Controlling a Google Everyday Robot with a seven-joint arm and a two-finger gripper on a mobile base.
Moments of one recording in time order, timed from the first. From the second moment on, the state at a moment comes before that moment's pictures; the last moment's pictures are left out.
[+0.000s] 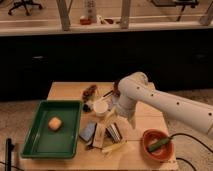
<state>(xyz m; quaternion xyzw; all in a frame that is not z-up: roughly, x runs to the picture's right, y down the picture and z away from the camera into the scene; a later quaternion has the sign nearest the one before) 0.083 0.178 0.729 -0.29 -0.30 -0.51 0.75</state>
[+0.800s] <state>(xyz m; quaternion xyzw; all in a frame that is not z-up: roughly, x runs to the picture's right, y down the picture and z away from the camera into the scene) 0.082 0.178 0.725 -0.29 -0.30 -0.52 0.75</state>
